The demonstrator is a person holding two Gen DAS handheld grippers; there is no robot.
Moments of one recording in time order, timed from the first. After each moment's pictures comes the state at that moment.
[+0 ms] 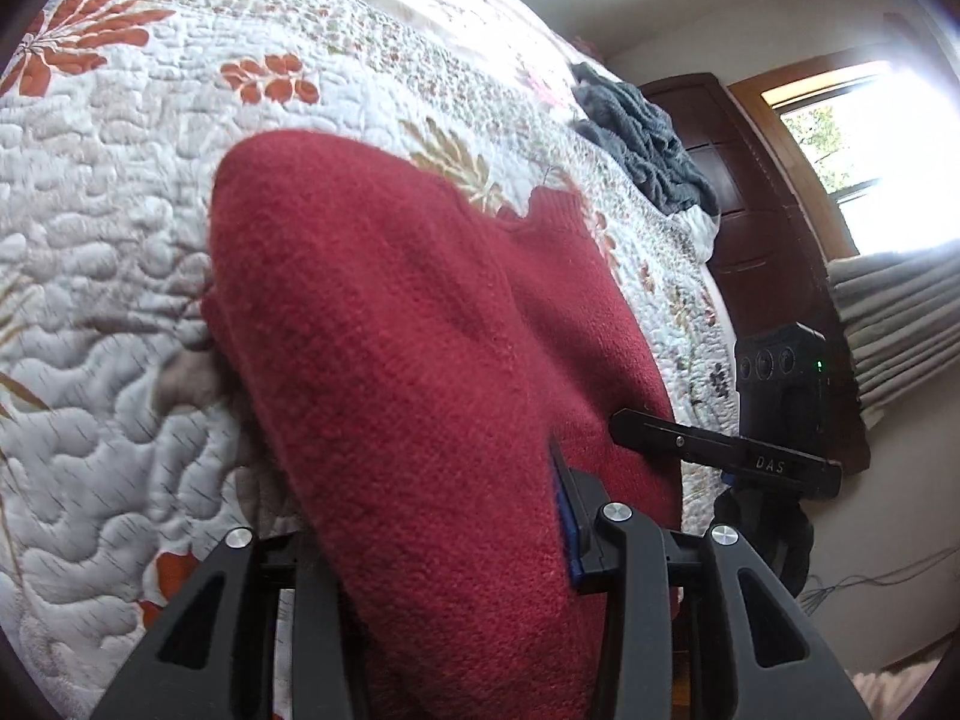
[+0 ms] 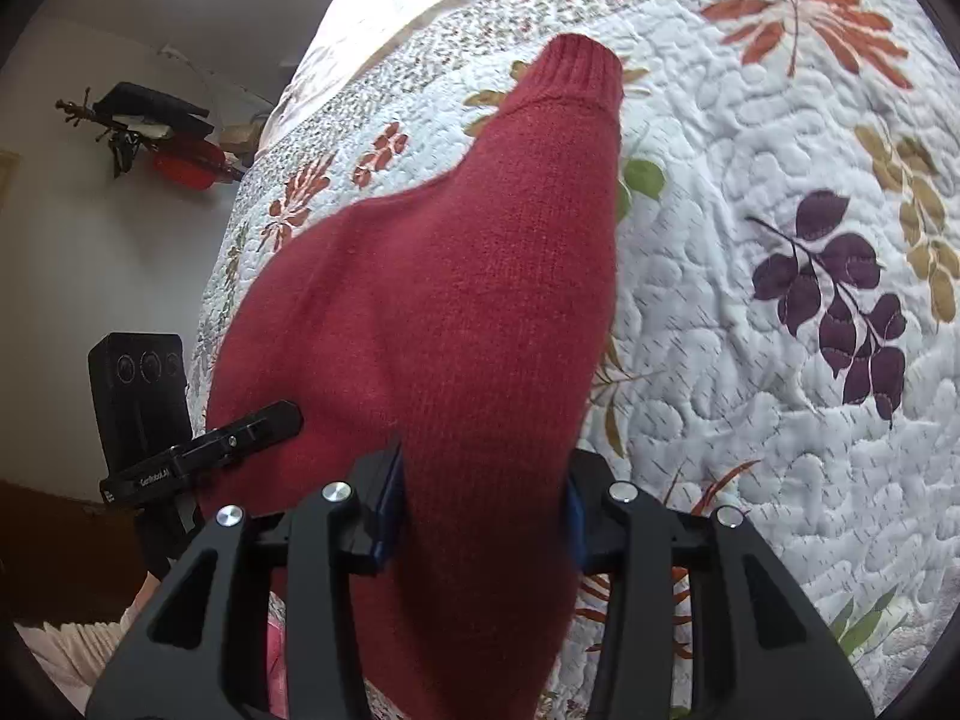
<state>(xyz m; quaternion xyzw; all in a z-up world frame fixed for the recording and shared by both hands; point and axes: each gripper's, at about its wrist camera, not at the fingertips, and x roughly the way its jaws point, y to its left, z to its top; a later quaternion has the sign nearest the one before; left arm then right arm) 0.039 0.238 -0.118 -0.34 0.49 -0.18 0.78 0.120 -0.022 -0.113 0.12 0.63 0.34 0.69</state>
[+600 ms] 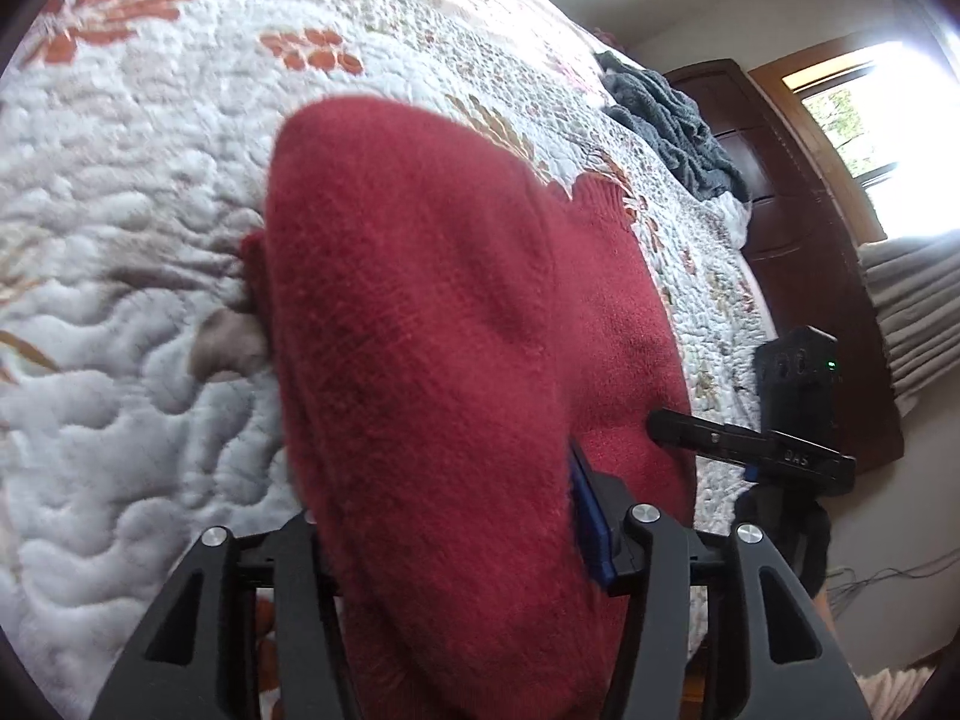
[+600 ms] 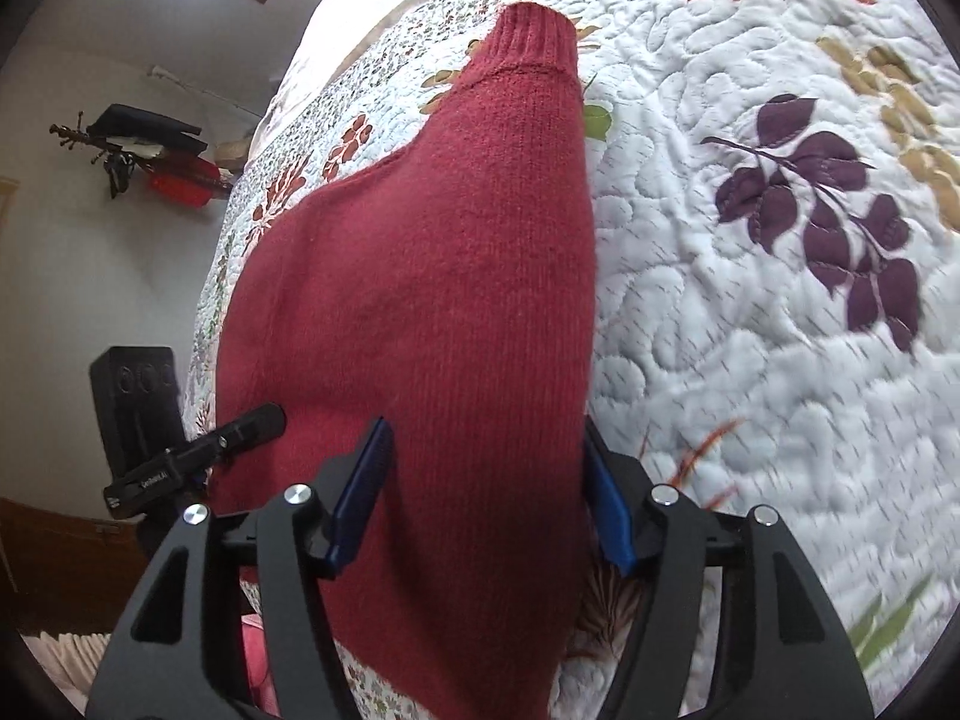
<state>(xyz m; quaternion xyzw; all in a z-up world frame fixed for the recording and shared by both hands) 0.020 0.239 -0.131 -0.30 0.50 -0.15 0.80 0.097 -0.047 -0.132 0.14 0.62 0.33 0.69</state>
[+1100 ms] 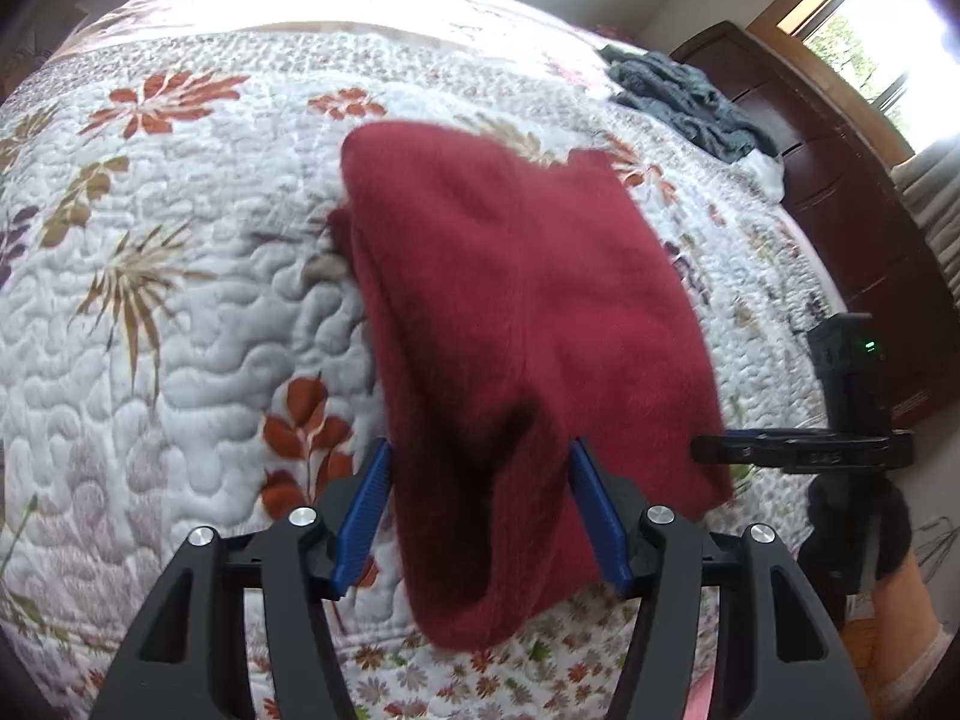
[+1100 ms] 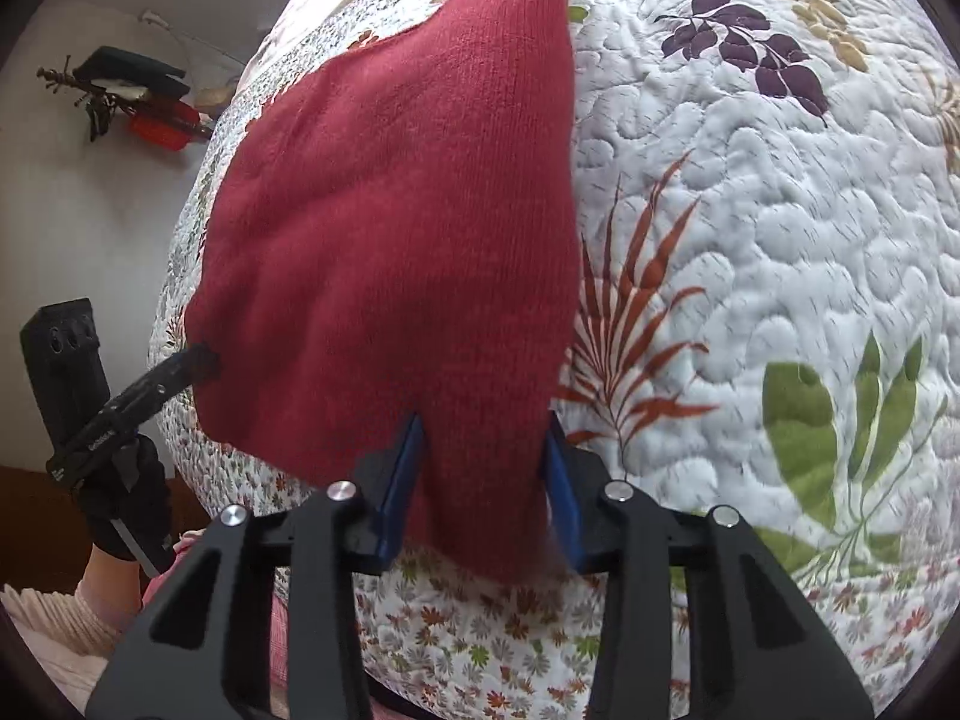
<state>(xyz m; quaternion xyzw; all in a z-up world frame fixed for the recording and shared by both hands) -0.073 0.221 -0.097 -0.20 0.50 -0.08 0.84 0.019 -0.071 -0.124 0.07 0.65 0.32 0.68</state>
